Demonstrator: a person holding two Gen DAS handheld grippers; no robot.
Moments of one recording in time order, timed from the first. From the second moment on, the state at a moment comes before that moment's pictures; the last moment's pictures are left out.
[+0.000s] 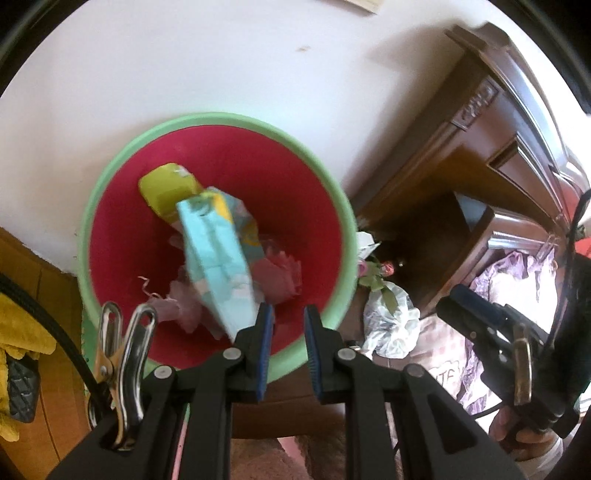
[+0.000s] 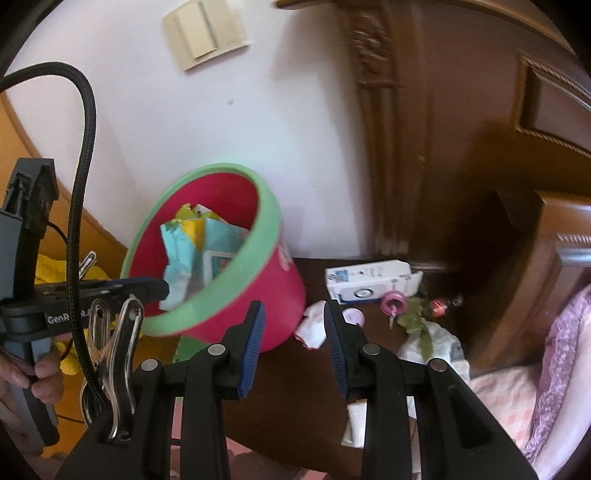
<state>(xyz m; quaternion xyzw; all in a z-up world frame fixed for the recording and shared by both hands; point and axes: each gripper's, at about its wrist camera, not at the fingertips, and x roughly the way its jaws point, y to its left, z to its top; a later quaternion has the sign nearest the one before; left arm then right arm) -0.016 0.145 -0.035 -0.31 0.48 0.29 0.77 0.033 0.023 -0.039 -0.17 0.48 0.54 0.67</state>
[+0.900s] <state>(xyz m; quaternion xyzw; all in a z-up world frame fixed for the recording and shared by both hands) 0.069 0.034 -0.074 -0.33 0.53 0.24 0.75 0.118 -0.091 -0.093 -0.18 0.54 0.48 0.67</state>
